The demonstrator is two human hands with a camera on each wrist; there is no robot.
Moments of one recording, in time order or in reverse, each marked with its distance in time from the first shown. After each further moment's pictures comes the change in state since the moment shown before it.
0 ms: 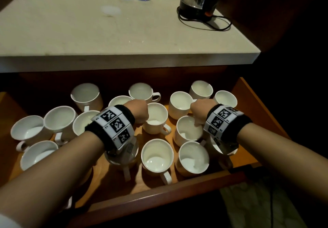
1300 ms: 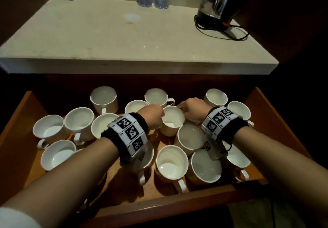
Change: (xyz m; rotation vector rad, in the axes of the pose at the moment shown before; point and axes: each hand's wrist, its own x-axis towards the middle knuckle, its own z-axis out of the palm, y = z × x) left_hand -0.003 -0.011 0.001 0.027 0.099 0.170; right_hand 0.032 -0.039 -0.027 0.375 0.132 -0.143
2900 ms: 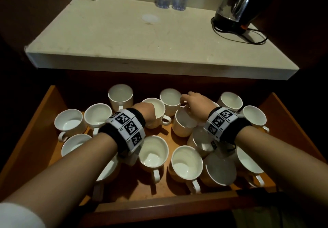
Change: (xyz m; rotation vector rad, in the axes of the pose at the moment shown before) left_hand -0.022 -0.045 -0.017 0.104 -0.029 -0.281; right_hand 0.012 -0.037 -0.003 -0.082 0.137 -0.089
